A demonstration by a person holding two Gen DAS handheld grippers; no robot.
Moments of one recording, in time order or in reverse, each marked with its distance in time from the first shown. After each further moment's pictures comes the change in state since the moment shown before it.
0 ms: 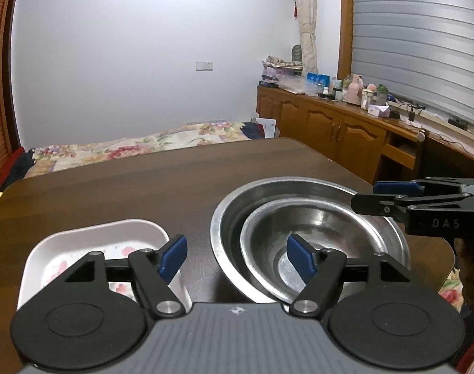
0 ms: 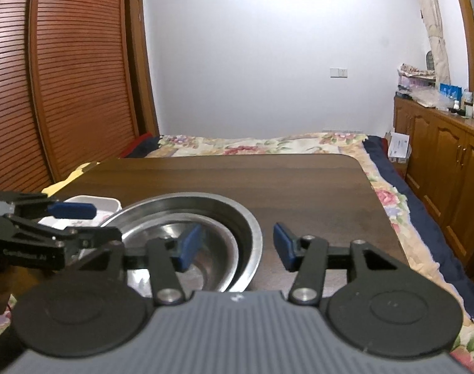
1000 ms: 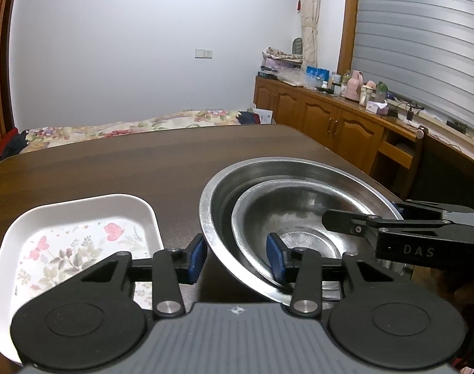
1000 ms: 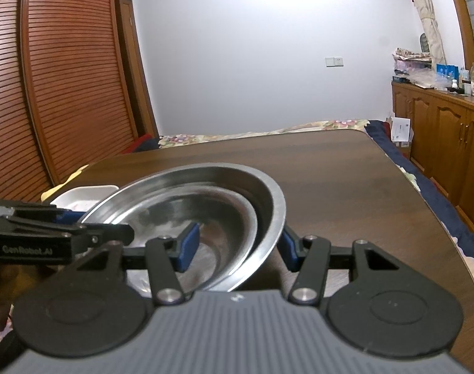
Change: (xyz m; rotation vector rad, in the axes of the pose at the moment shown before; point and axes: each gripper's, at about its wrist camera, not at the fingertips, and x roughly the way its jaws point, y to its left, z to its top) left arm 0.013 -0.002 -0.006 -0.041 0.039 -0.030; right arm 0.016 0.003 -0.023 0.075 0.005 0.025
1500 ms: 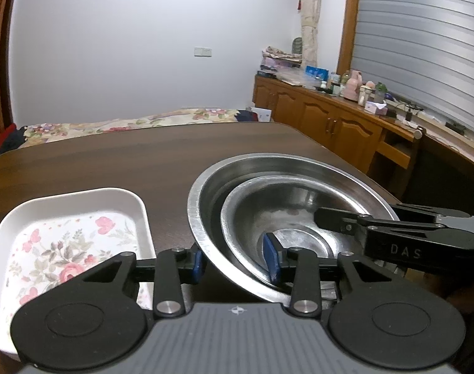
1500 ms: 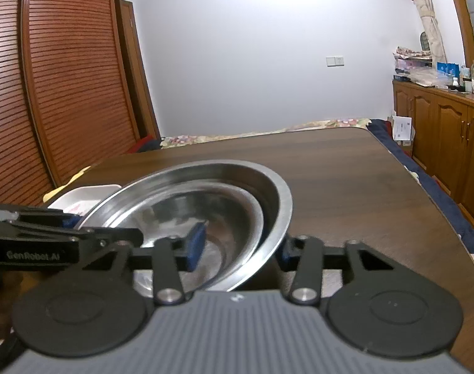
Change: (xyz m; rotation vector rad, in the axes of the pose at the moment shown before) left arm 0.003 -0.002 -0.004 -0.017 0.005 -0.002; right arm 0.000 0.004 -0.004 0.013 -0.008 0.000
